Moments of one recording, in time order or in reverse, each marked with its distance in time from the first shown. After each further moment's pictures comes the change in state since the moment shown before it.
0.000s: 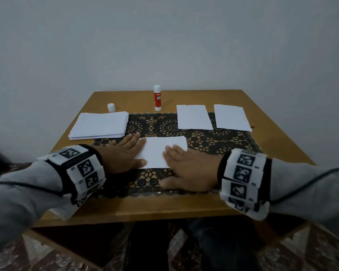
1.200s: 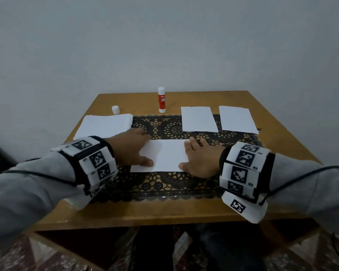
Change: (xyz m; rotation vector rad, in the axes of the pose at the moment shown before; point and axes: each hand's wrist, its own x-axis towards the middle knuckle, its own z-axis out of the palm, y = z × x) left_hand 0.012 0.004 -0.022 0.051 0.288 0.023; right_hand 0.018 0.014 -0.011 0.184 -0.006 0.336
